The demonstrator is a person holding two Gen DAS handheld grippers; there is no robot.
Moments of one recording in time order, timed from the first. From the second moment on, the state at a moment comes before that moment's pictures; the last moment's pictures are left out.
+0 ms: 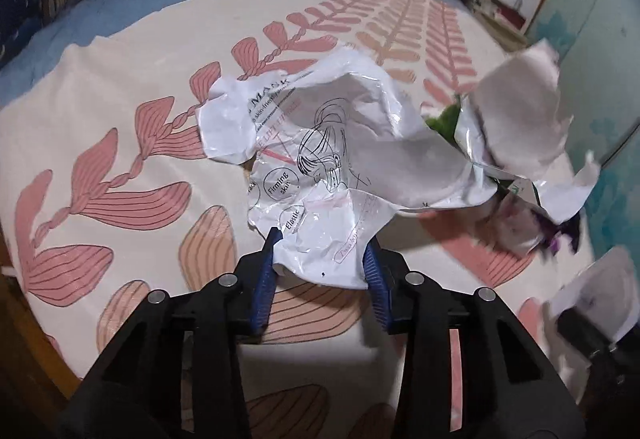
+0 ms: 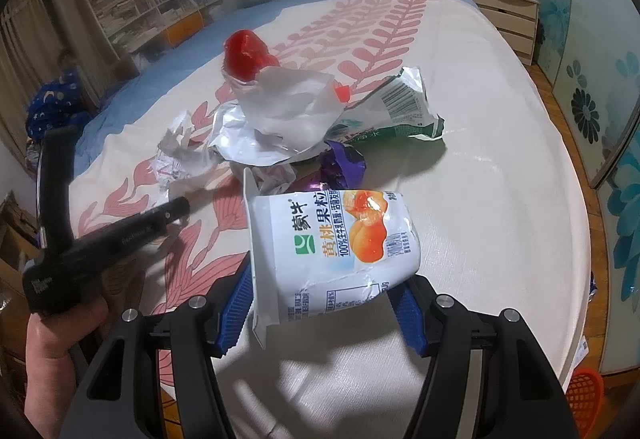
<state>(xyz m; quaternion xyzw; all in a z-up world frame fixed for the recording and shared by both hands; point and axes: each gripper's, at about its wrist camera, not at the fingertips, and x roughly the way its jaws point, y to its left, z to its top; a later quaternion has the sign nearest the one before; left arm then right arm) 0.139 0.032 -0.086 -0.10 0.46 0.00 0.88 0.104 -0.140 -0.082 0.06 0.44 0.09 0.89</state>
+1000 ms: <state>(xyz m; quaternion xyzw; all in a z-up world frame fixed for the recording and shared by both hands) -0.033 -0.398 0.007 0.05 0.45 -0.30 0.84 -0.135 -0.595 -0.063 0.15 0.46 -0.14 0.87</state>
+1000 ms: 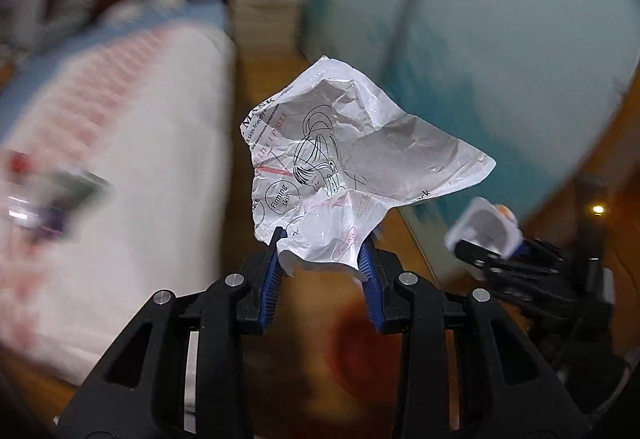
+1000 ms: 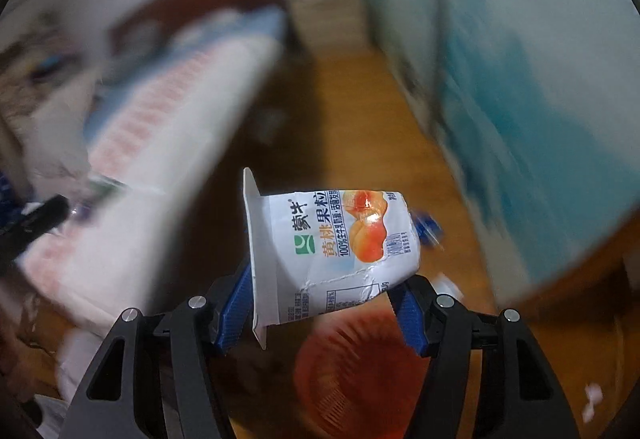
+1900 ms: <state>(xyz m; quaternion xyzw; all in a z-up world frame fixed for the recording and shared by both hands) -0.065 -0.519 -0.181 0.17 0.67 -0.33 0.64 -0.175 -0.628 -0.196 0.20 0.57 -0.21 0.77</state>
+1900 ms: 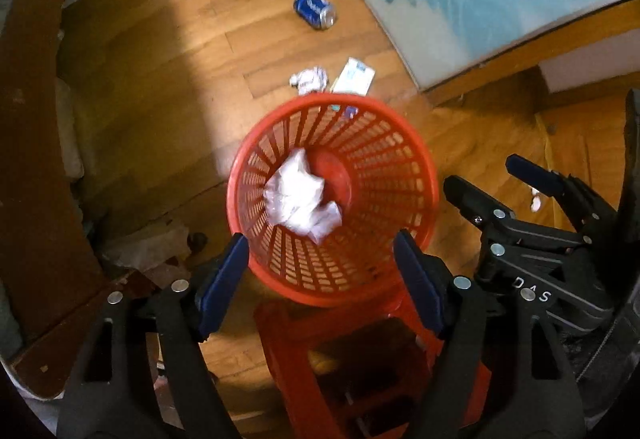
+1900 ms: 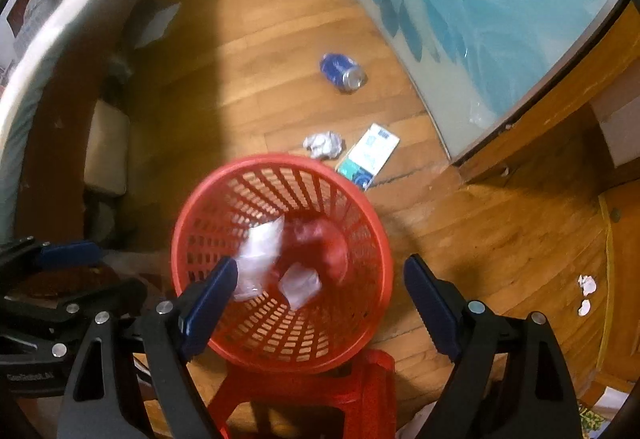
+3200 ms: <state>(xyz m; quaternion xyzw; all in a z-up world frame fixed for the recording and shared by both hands) -0.010 0.018 -0.005 -0.11 0.34 -0.04 0.93 0.041 -0.170 -0.036 0.03 0.39 0.09 0.91</state>
